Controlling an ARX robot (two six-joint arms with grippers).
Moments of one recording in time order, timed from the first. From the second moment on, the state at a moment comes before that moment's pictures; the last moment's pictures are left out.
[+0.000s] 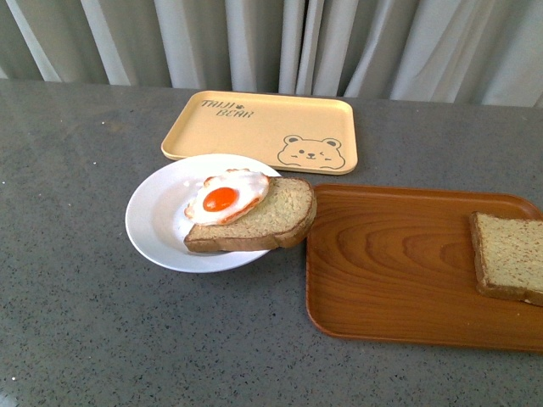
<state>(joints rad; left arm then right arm) 0.00 0.02 0.02 0.00 0.00 -0.01 -0.04 0.05 0.06 -0.10 -0.14 0.03</state>
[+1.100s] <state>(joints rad) 0.00 0.02 0.02 0.00 0.00 -0.01 -0.56 1.84 0.55 0.48 -0.66 -0.02</state>
